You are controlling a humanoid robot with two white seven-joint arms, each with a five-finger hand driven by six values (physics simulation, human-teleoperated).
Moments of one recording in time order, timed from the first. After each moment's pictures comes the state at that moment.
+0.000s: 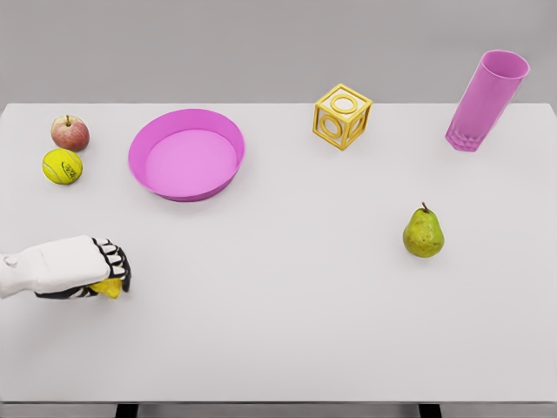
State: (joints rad) left arm -0.05 1.04 -0.29 -1.76 -0.52 -0.61 -0.46; right arm 0.05 0.00 -0.30 0.08 0.25 -0.01 0.09
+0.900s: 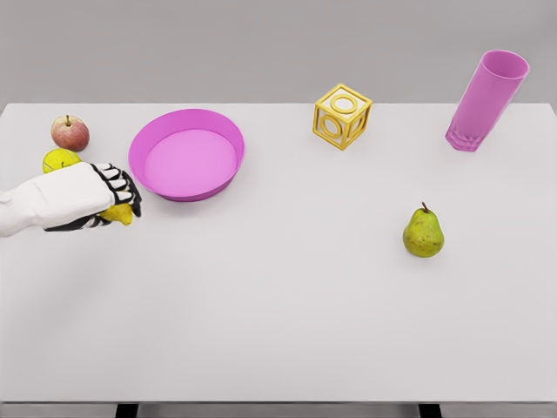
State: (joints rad) left arm -0.22 0.90 -0.20 -1.72 -0.52 -0.61 -0.46; right arm 0.05 0.00 -0.30 0.08 0.25 -0.01 0.09
